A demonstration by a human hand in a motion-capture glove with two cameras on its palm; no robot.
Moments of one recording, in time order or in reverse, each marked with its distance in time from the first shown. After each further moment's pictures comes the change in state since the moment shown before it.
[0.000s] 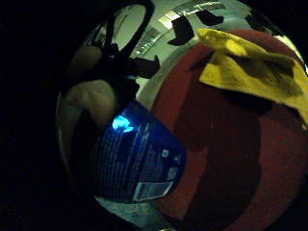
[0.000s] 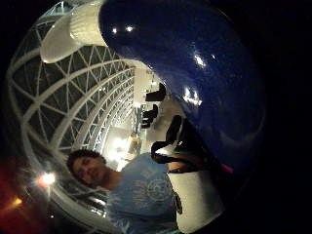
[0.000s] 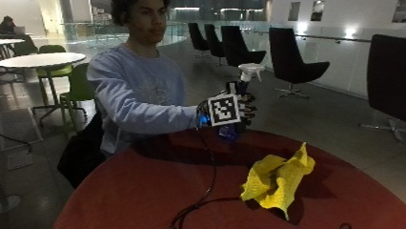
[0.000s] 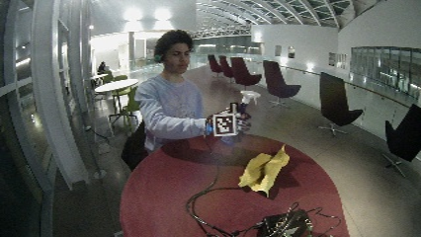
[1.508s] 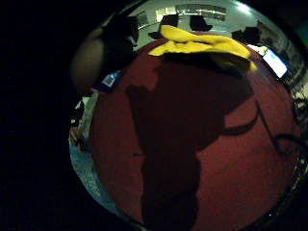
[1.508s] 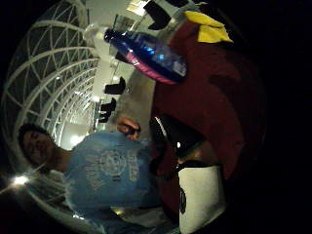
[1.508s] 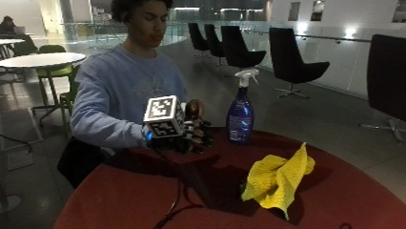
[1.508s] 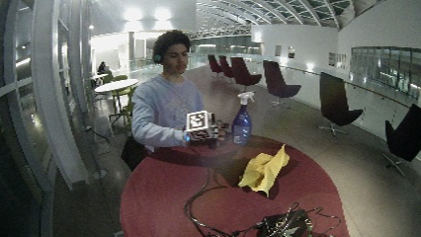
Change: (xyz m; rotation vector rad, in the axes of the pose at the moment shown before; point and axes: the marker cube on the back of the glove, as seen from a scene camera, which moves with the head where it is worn) arm 0.054 0.141 -0.064 0.040 0.658 0.051
